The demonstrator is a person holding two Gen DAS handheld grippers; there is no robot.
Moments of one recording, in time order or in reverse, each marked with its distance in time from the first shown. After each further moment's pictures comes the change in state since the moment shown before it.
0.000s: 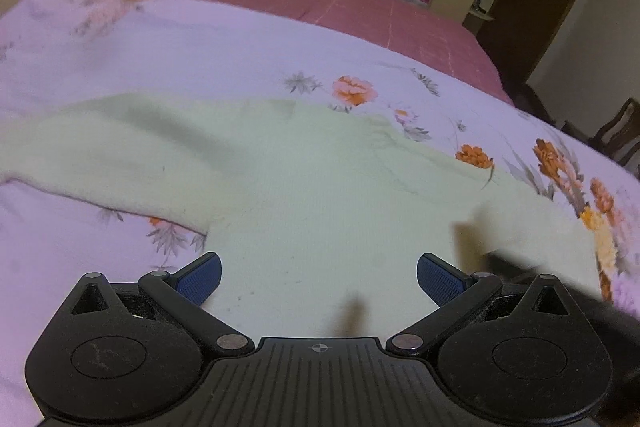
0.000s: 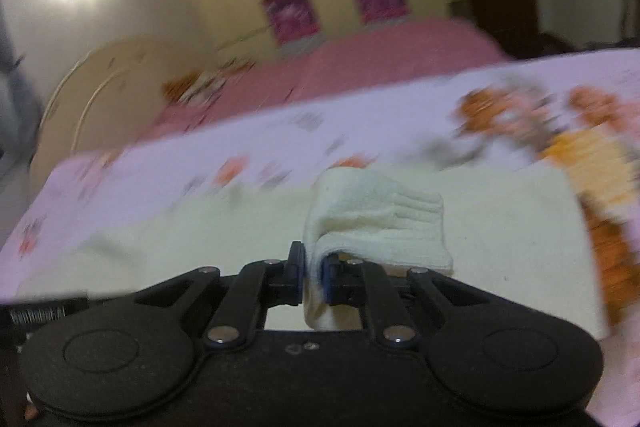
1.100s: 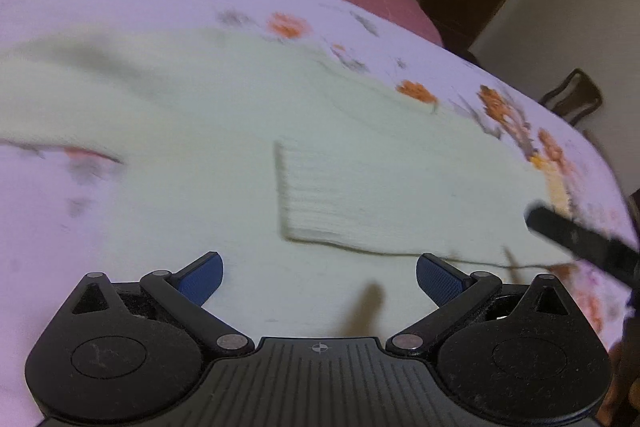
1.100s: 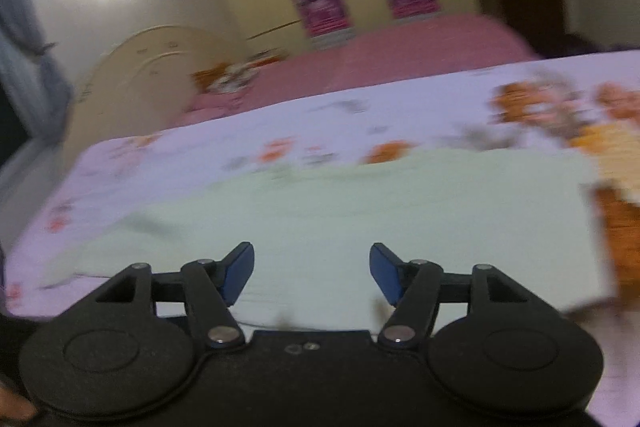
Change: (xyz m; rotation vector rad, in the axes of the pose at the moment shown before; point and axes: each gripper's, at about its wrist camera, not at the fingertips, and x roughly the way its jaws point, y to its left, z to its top) left arm 0.041 -0.024 -0.033 0.028 0.107 -0.198; right arm -0.051 -0.019 -0.015 -0.015 -0.063 -0.037
